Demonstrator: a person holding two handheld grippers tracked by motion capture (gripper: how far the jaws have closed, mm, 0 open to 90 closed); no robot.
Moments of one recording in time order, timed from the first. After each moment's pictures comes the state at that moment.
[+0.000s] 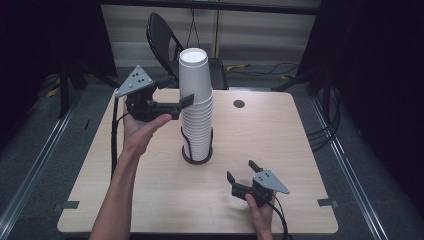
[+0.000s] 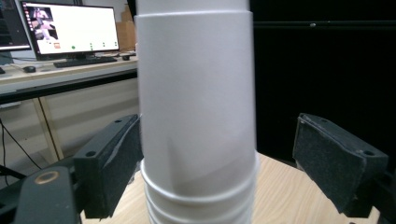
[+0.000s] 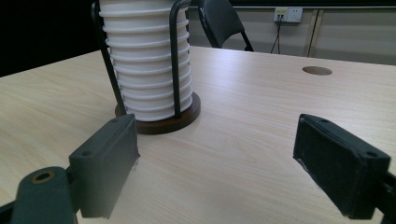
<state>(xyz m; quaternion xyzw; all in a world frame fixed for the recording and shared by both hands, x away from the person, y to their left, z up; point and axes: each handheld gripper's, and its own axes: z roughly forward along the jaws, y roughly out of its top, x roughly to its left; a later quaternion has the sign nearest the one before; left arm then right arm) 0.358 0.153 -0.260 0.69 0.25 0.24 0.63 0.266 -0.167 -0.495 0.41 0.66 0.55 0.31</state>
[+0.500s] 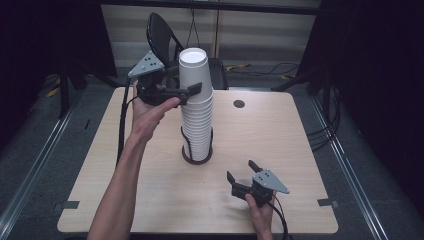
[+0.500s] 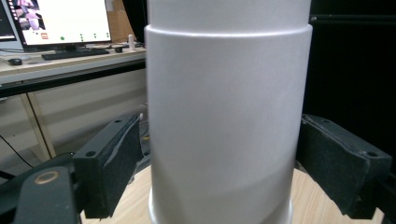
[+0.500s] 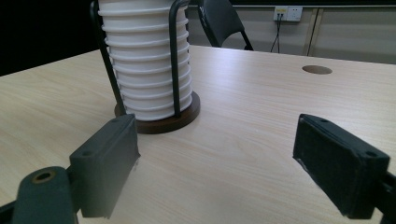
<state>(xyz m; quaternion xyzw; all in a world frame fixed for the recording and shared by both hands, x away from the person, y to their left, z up) 0.391 0.137 -0.251 0.71 0.25 0.22 0.62 0.266 -0.167 -0.495 0.41 0.66 0.55 0.31</state>
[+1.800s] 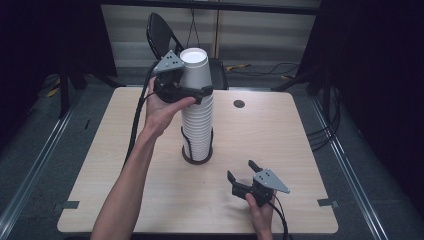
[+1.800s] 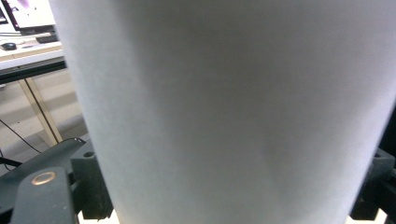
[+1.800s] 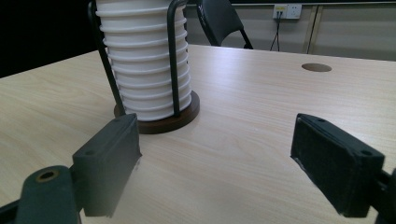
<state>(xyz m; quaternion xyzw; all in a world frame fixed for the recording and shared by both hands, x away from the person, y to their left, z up) 0.410 0.106 -0.255 0.74 0.25 0.22 0.58 0.267 -0.168 -0.495 0.41 0.66 0.55 0.31</state>
